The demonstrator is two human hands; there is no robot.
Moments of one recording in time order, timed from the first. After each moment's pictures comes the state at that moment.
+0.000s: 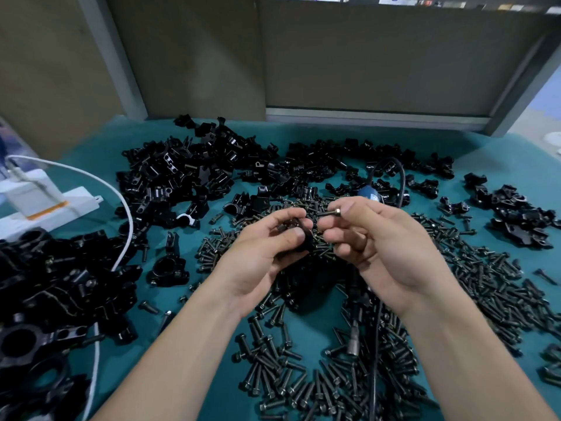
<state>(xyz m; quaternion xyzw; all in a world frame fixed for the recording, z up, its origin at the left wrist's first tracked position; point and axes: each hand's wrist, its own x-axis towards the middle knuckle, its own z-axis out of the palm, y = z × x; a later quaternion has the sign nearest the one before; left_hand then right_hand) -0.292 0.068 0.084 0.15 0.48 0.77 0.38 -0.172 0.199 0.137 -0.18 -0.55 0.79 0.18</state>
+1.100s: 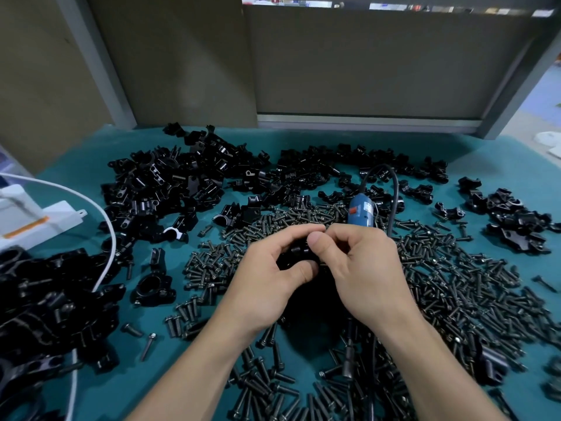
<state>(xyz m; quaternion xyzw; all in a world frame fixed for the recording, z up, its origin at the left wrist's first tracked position) -0.277 0.073 0.081 0.36 0.65 0.64 0.22 -0.182 0.200 0.107 -0.22 -0.85 0.41 0.25</state>
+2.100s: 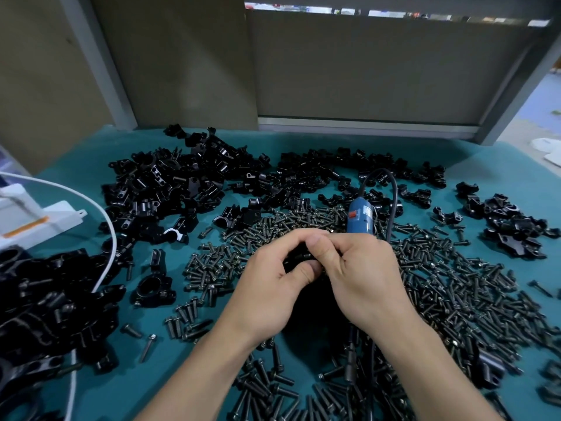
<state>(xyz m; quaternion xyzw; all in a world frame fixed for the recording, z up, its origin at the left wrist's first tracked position) -0.274 0.072 0.080 0.40 0.66 0.60 0.18 -0.183 0.196 0.111 -0.21 -0.88 0.36 0.23</state>
